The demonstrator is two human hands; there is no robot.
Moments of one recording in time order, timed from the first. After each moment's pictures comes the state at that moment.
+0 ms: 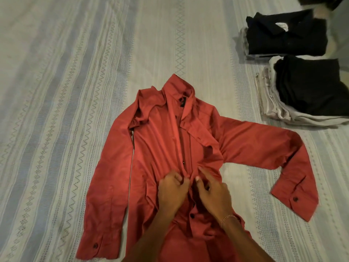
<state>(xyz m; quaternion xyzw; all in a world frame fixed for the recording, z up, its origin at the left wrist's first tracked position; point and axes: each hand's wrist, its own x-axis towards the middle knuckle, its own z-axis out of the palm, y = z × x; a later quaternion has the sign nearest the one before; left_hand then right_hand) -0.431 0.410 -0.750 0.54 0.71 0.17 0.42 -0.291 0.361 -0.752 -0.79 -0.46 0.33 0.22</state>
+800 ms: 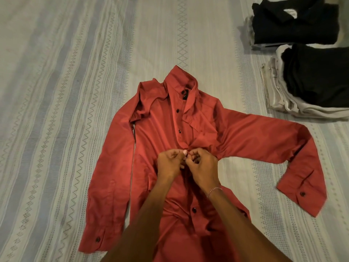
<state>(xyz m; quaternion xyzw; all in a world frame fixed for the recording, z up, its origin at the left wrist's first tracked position) -0.429 0.466 -0.763 0.38 0.67 0.28 0.57 -0.318 0.425 -0.756 -0.75 -0.45 0.33 0.35</state>
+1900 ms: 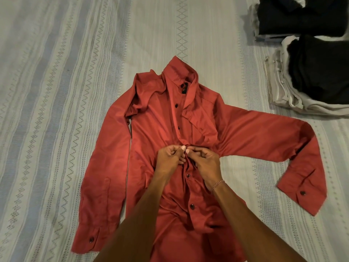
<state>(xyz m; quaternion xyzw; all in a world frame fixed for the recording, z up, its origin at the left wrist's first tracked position) -0.429 0.469 -0.778 0.38 0.62 0.29 0.62 -0.306 0.427 -0.766 -0.65 -0.18 0.56 0.48</state>
